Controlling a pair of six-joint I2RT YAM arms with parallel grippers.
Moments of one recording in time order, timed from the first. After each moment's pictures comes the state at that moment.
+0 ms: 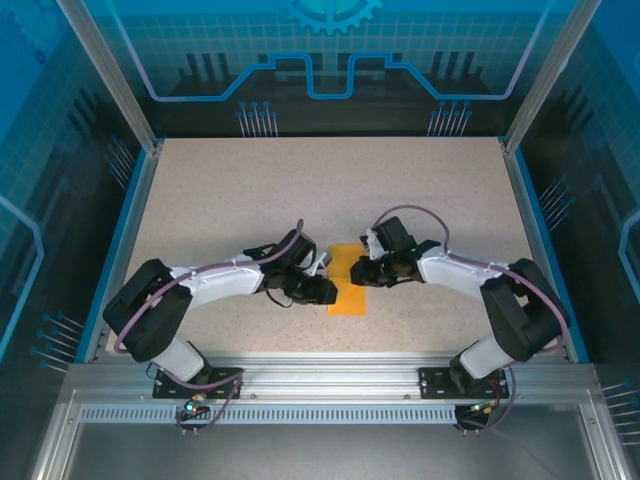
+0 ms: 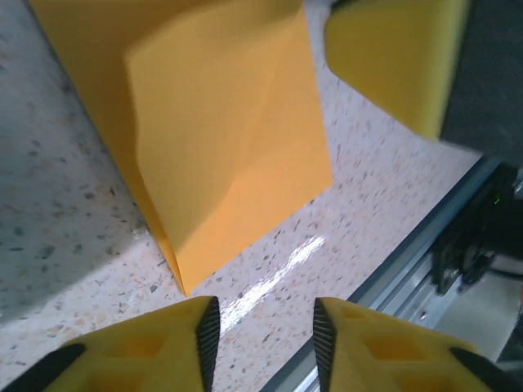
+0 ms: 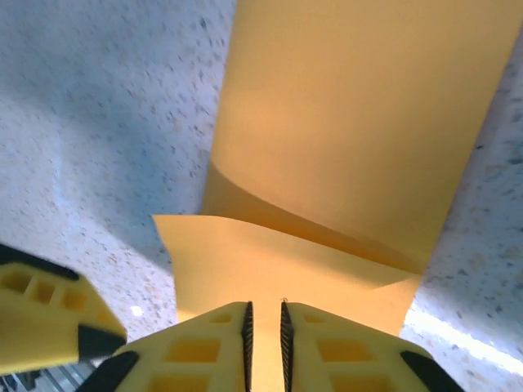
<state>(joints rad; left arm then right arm) -0.69 1.57 0.83 -0.31 0.53 -0.63 0.54 1.51 0.77 -0.32 -0.41 0.53</state>
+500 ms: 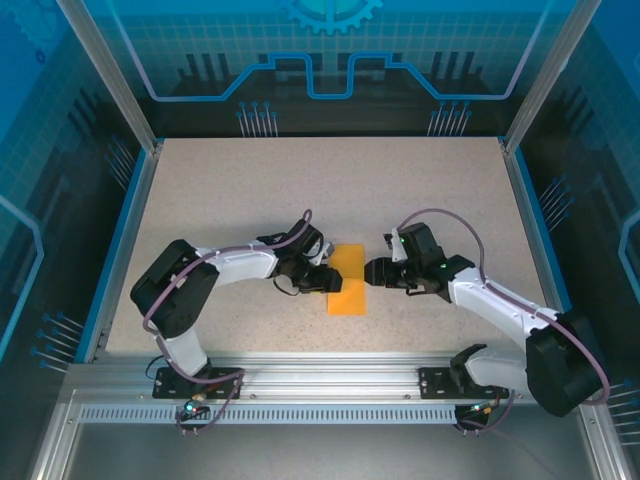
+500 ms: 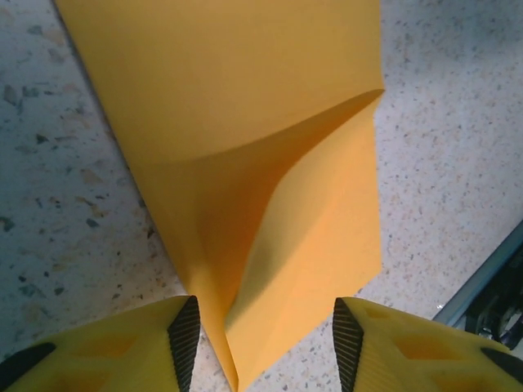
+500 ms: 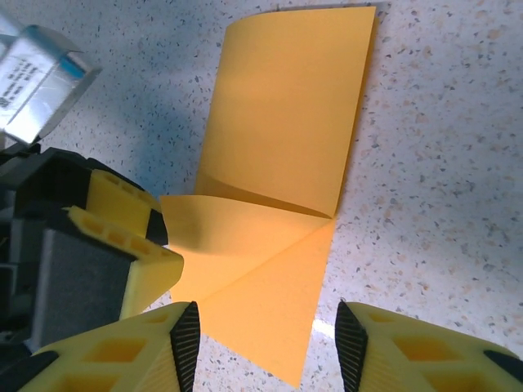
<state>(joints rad) -0.65 1.75 0.95 -0.32 0.50 -0.60 0.48 1.20 0.63 -0.36 -0.32 0.54</state>
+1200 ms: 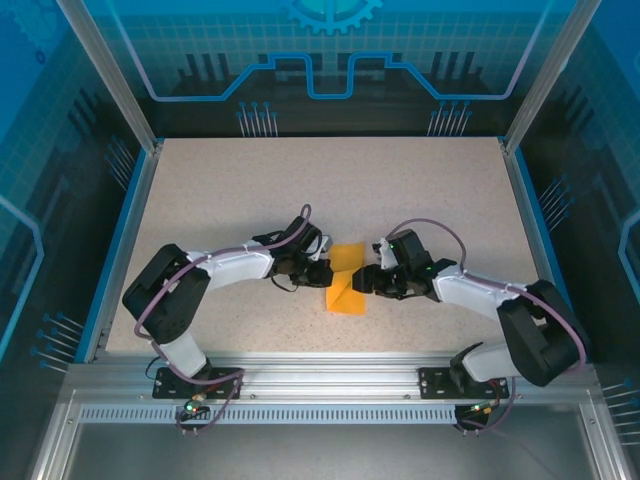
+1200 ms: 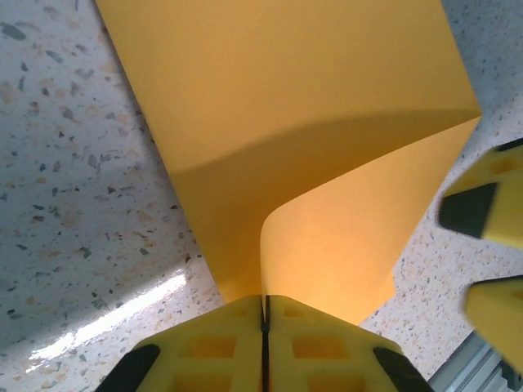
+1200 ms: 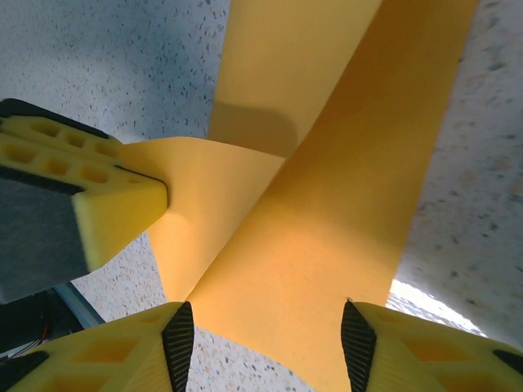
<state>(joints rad) -0.65 1.70 0.95 -0.32 0.39 -0.55 0.51 1.40 0.58 -0.15 -0.49 0.65</state>
